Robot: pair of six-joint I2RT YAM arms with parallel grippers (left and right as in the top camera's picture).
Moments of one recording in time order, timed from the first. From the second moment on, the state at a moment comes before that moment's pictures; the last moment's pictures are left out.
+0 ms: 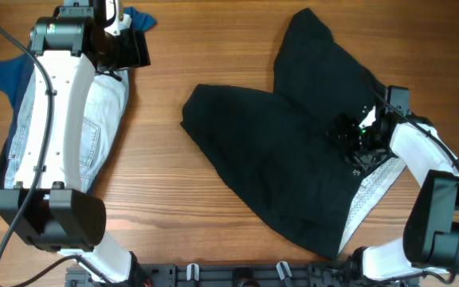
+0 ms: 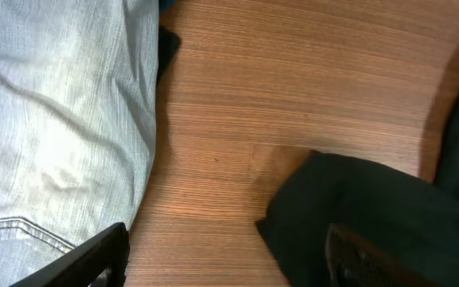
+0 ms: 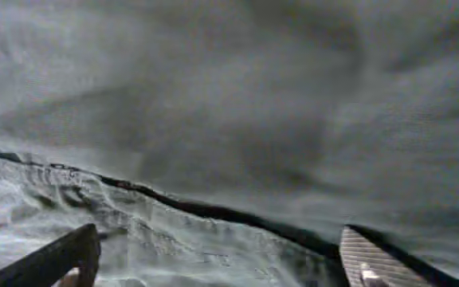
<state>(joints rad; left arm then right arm) -0.03 1.82 1.88 -1.14 0.06 -0.19 -0.17 1.68 0.90 -0.62 -0.34 0.53</state>
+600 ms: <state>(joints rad) -0.03 1.82 1.88 -1.13 0.06 -0.19 -0.17 1.70 1.00 -0.69 -0.31 0.30</state>
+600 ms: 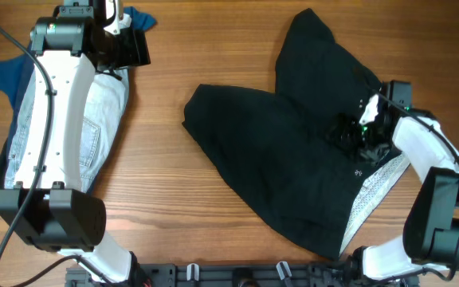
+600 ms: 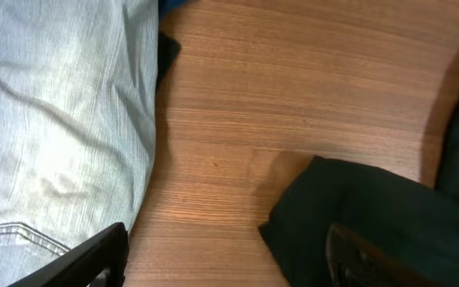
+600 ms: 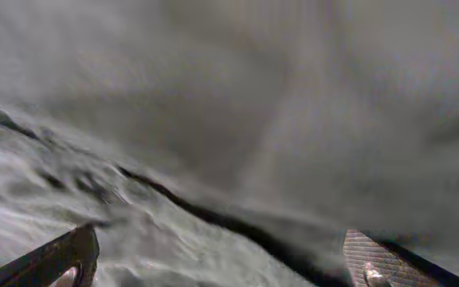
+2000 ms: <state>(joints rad) -0.05 1.92 1.88 -1.12 0.10 -0.17 -0.30 2.13 1.14 0.23 0.10 0.58</state>
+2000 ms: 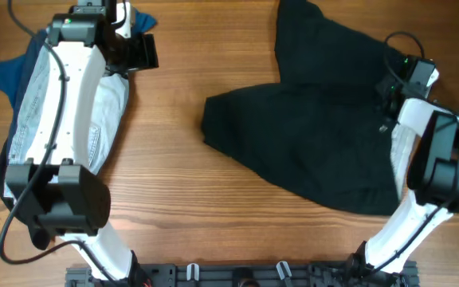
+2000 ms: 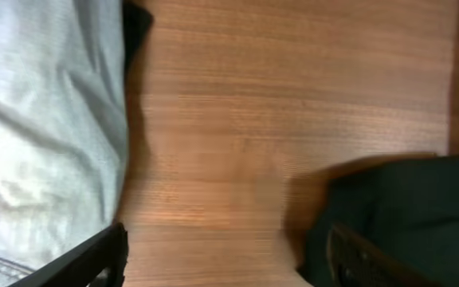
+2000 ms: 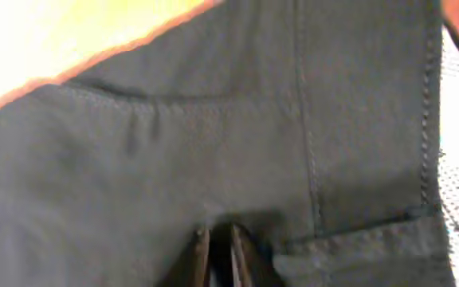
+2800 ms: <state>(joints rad) -0.21 2.04 1.73 -1.31 0.25 -0.08 -0.29 1.56 1.45 -1.01 -0.28 0.34</state>
